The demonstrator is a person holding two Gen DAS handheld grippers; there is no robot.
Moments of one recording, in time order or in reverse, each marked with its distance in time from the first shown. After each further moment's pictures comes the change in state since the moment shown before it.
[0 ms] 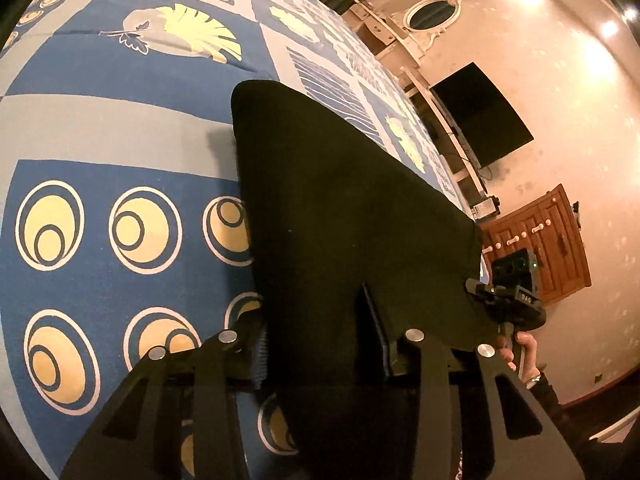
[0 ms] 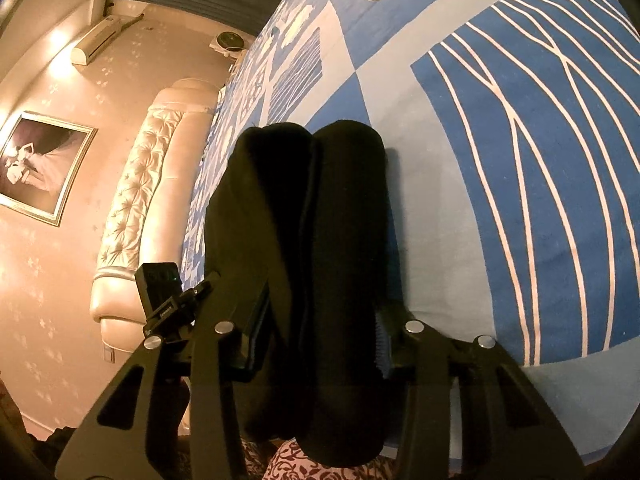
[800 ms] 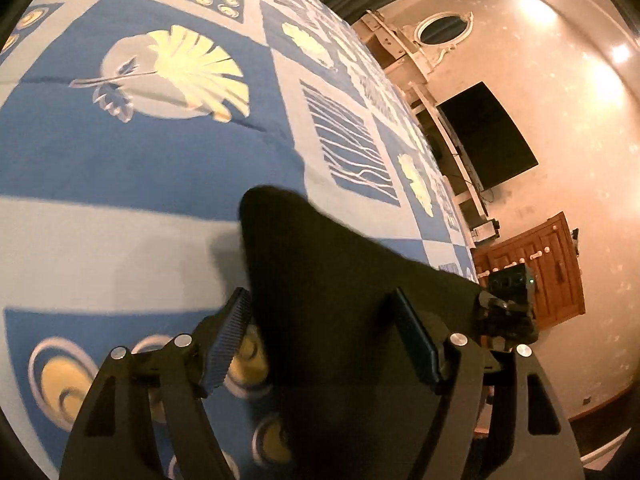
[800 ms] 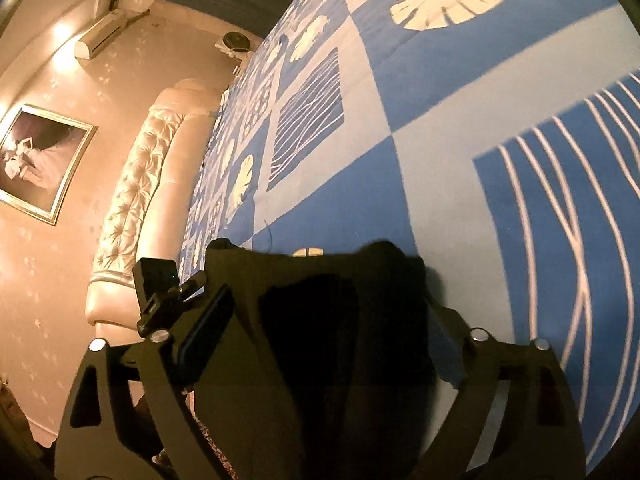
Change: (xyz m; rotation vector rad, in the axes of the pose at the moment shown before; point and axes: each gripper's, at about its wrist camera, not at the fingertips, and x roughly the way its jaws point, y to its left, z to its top) left arm 0.014 0.018 0.067 -0.052 -0.027 -0.014; right arm 0.030 0.016 0.064 -0.049 -0.007 -0.011
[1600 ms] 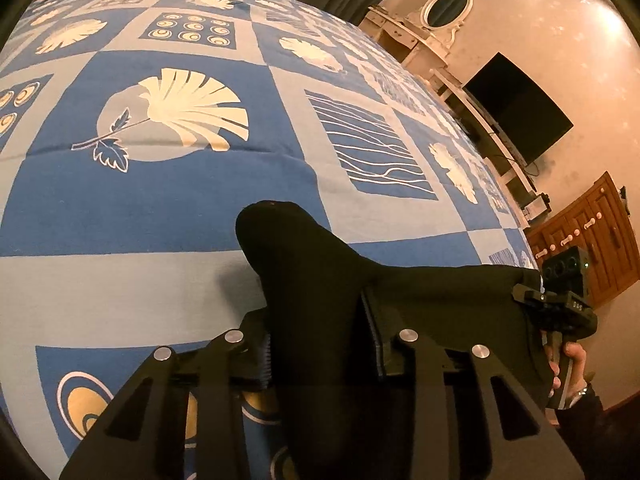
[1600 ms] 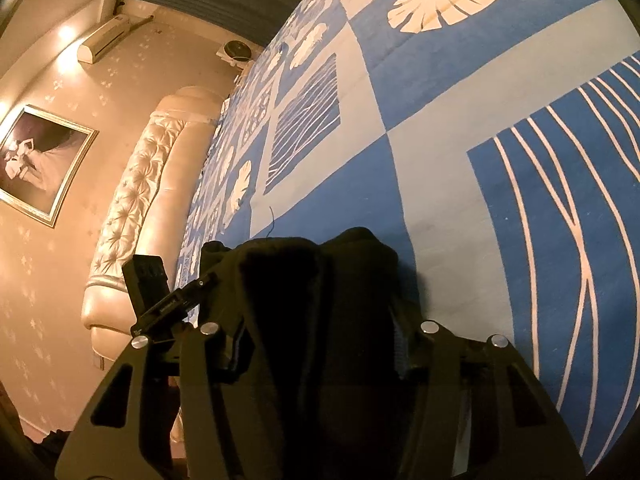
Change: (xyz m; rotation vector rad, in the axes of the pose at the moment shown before) left arm 0.010 -0.023 0.000 0.158 -0.029 0.234; right arm 0.002 -0.004 -0.010 -0.005 -0.047 -0.001
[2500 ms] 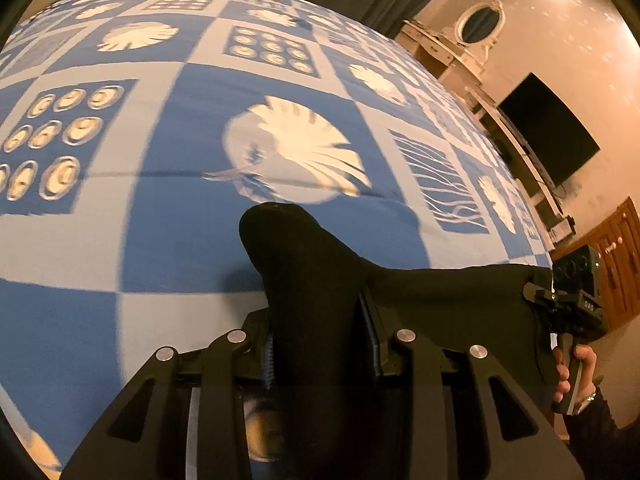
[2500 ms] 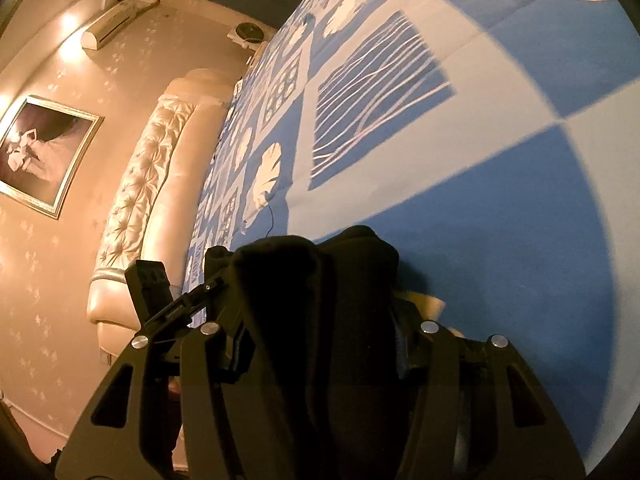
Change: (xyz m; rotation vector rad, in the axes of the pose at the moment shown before) left arm -0.048 0.077 0.020 -0.068 -0.030 0.106; right arm 0.092 0.051 0.023 -0.015 0.071 0.048
